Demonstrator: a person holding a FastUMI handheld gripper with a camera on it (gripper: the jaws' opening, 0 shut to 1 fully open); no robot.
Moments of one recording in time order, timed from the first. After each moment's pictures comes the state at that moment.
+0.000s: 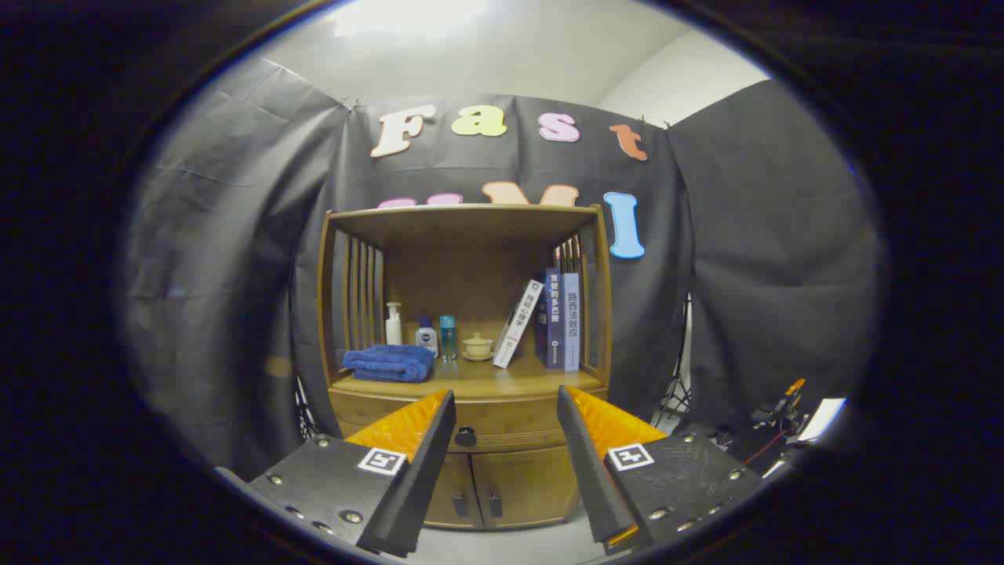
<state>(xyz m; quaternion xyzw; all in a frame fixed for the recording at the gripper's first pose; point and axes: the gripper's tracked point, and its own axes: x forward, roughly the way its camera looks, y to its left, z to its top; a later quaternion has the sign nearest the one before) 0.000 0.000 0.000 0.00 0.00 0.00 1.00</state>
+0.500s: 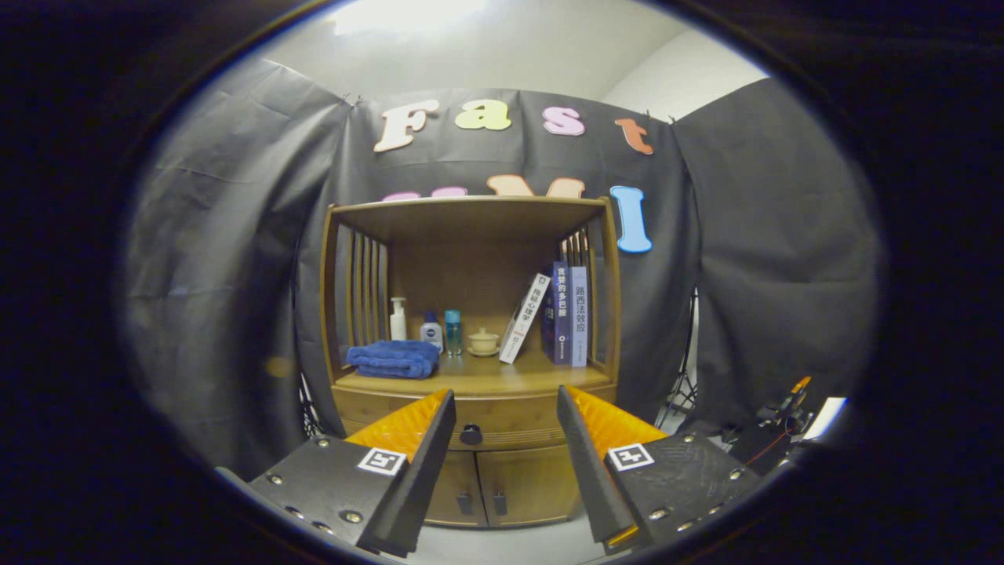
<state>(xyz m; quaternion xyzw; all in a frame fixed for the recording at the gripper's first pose) 0.008 0.004 -0.005 0.00 0.01 0.01 1.00</state>
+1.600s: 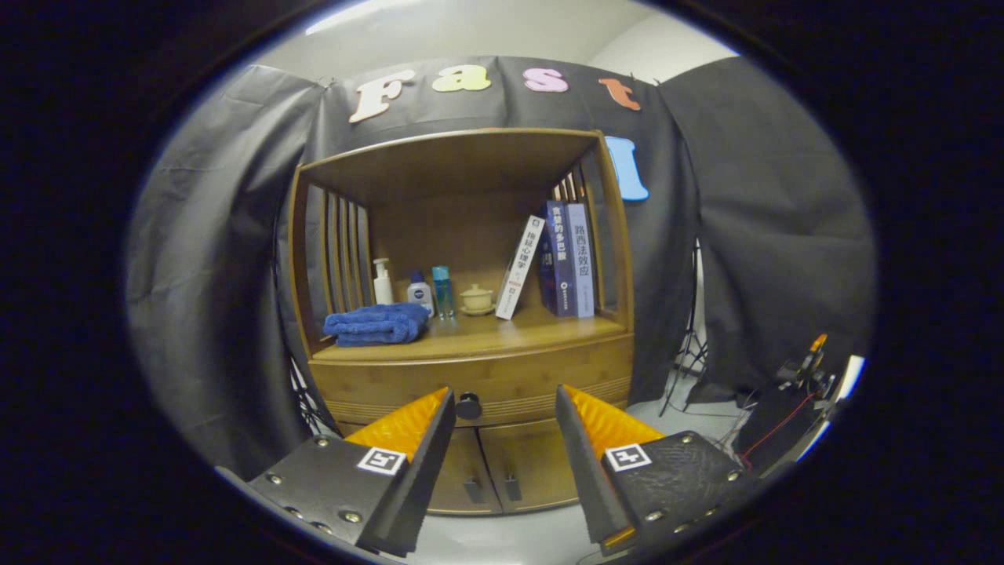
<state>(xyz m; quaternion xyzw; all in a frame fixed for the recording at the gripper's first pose) 0.064 0.010 -0.098 0.05 0.08 0.00 1.00</state>
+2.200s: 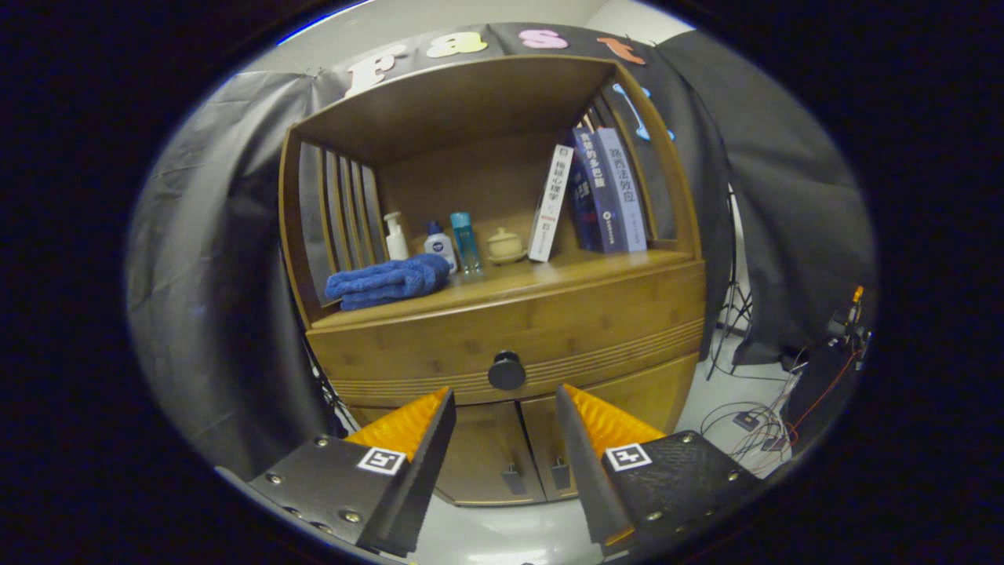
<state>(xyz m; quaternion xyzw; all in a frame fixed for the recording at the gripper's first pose) 0.125 0.061 -0.191 0.08 0.15 0.05 0.98</state>
